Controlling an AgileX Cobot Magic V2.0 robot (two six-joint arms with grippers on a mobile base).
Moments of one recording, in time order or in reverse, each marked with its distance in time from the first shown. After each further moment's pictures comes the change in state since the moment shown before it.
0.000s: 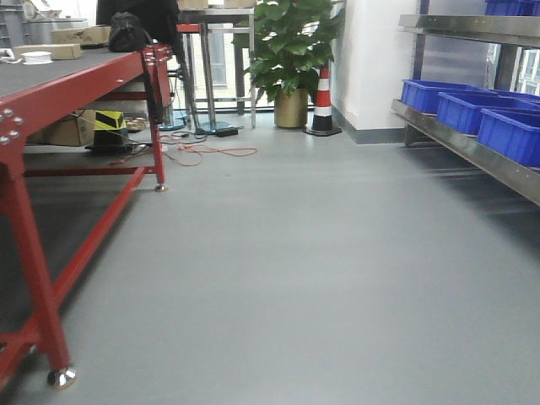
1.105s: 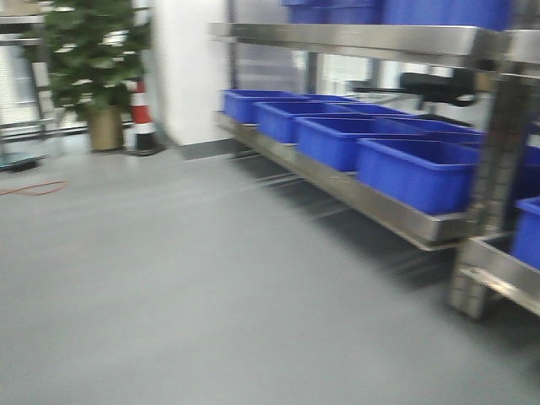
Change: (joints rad) left arm 0.000 0.000 0.002 0.004 -0.206 0.000; right arm 0.000 0.000 0.000 0.001 -0.117 0.000
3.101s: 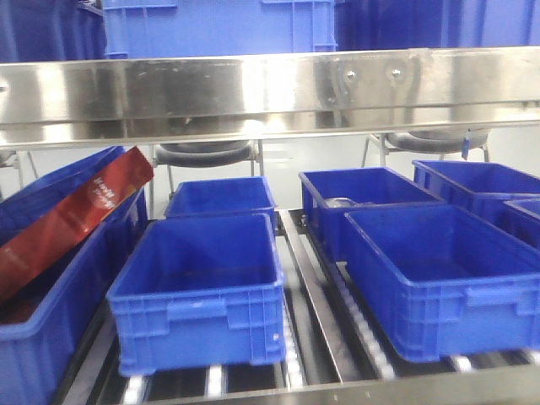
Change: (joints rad) left arm 0.000 0.000 0.000 -0.009 -0.163 -0.002; right arm 0.000 0.000 0.000 -0.002 -0.002 0.000
